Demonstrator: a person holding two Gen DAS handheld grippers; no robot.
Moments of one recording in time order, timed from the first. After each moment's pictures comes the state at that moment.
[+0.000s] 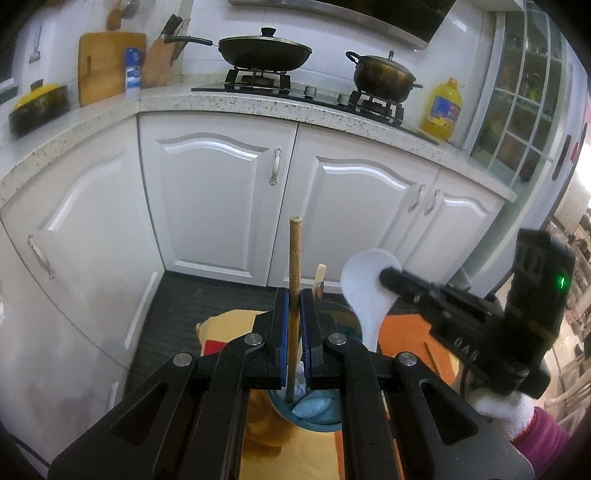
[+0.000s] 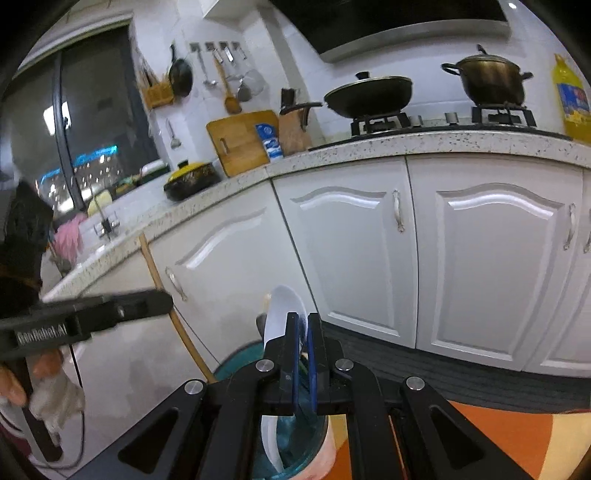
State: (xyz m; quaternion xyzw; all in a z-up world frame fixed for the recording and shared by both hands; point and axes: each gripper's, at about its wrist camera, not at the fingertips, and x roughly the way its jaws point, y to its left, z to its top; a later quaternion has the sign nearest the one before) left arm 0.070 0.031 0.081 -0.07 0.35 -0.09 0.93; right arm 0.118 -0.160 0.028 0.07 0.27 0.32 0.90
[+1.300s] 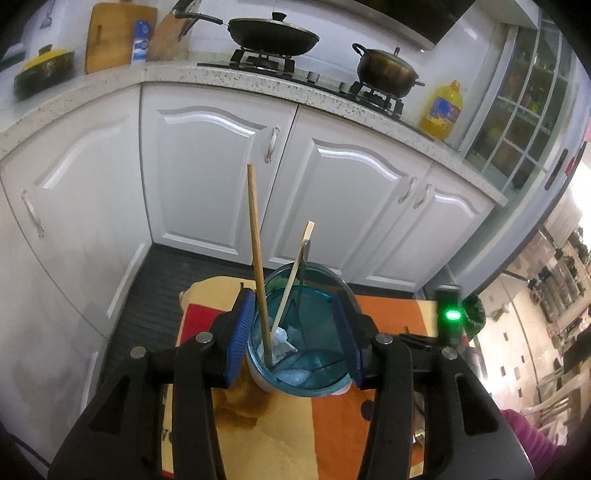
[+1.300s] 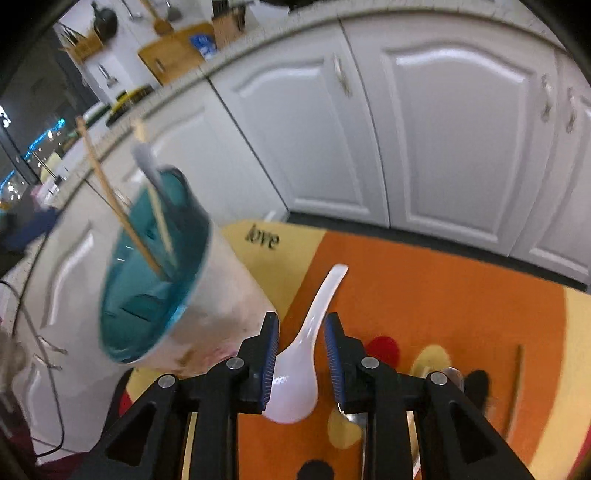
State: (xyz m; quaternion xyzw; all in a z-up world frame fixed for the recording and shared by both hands) left arm 0.044 0.036 0.069 -0.12 0.37 -0.10 0.91; right arm 0.130 -0.190 -0.081 0.06 0.48 0.27 0.83
